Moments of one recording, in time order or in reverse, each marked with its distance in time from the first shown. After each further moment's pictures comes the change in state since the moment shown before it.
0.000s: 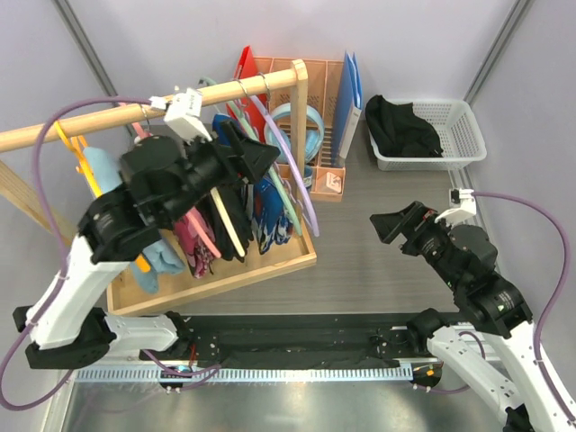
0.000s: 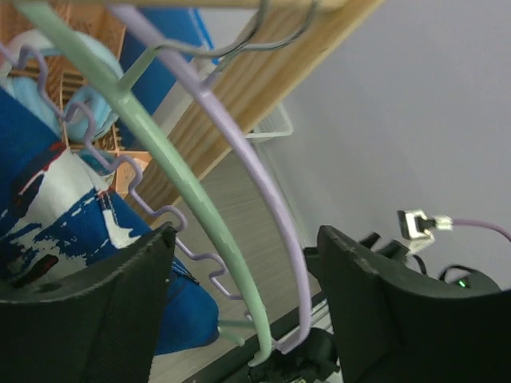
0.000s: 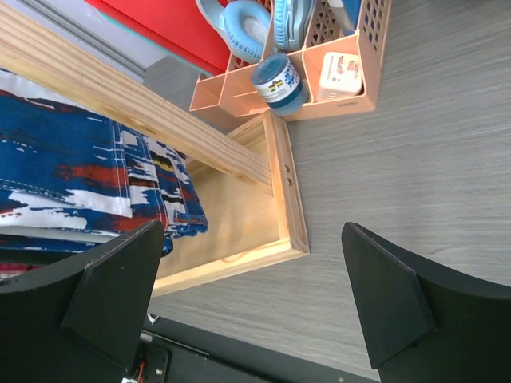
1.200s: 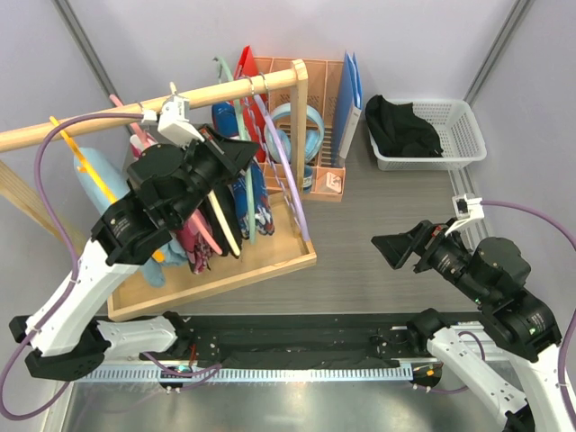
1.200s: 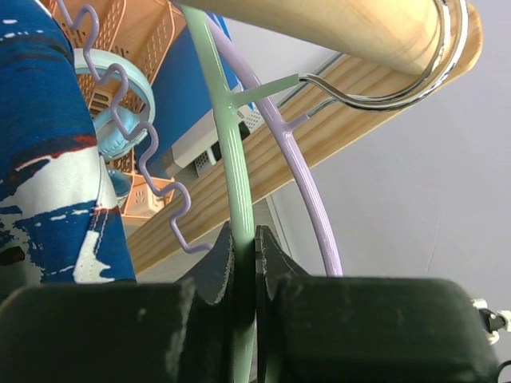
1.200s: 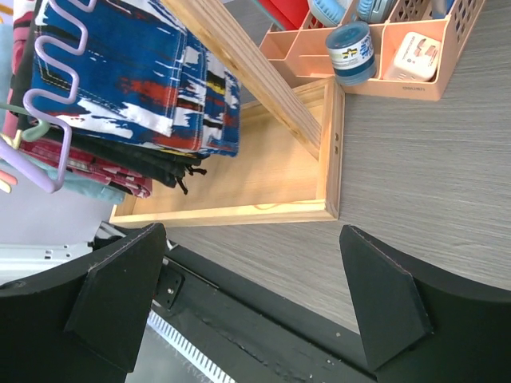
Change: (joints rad) left arm 0.074 -0.059 -0.243 0.209 -0.074 -0.095; right arm 0.000 -0.059 0.147 -0.160 -0.236 -0.125
